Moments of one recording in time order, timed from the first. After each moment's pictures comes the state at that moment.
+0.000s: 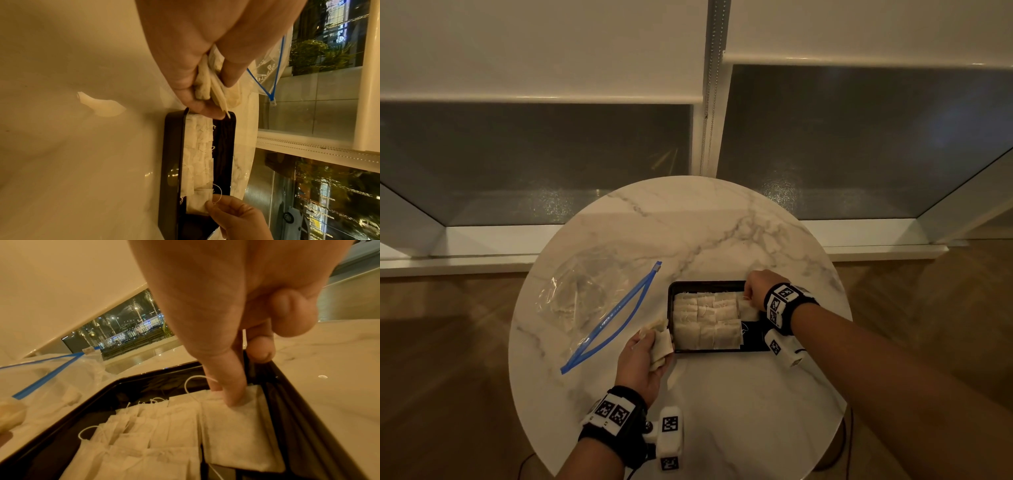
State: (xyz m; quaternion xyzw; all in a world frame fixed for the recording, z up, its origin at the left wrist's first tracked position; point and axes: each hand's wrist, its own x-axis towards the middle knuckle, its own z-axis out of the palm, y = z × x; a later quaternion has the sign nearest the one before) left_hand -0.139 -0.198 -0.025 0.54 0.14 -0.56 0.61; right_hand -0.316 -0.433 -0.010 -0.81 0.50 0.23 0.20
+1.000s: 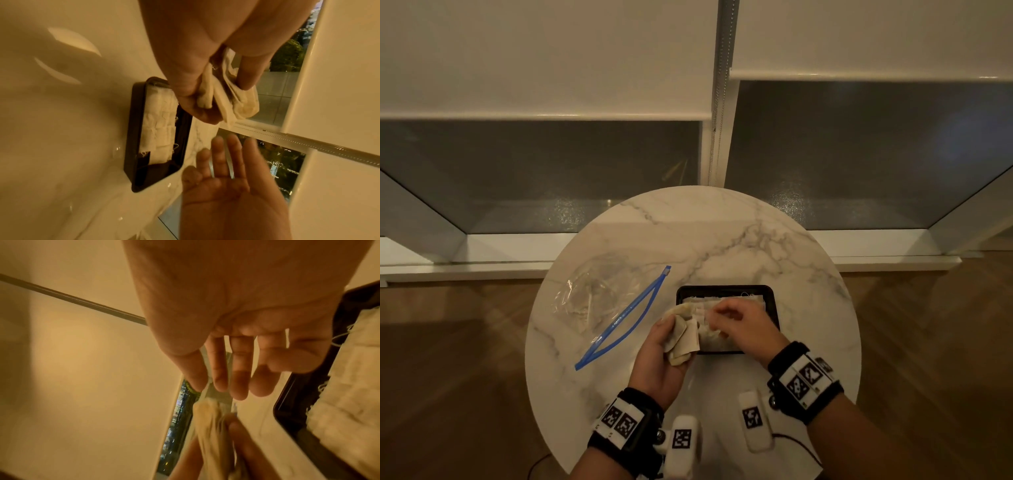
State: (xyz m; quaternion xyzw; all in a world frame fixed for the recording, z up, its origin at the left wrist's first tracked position) left_hand -0.162 -0.202 0.040 0.43 0.07 -0.60 0.67; right_hand -0.297 -0.305 0.079 -0.62 0.47 -0.15 0.61
